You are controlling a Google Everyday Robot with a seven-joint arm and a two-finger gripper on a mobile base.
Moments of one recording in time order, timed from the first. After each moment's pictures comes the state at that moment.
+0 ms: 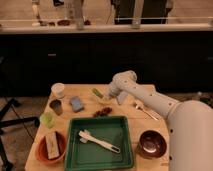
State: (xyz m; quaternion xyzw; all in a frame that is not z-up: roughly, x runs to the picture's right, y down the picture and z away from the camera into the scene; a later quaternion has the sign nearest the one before) arm 0.005 0.053 0.936 -0.25 -0.16 0.24 0.93
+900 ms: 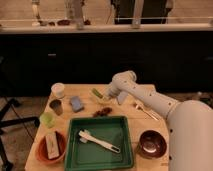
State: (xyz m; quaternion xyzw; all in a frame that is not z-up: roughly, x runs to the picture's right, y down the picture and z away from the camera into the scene) arm 0.004 0.054 0.936 -0.25 -0.16 0.23 0.93
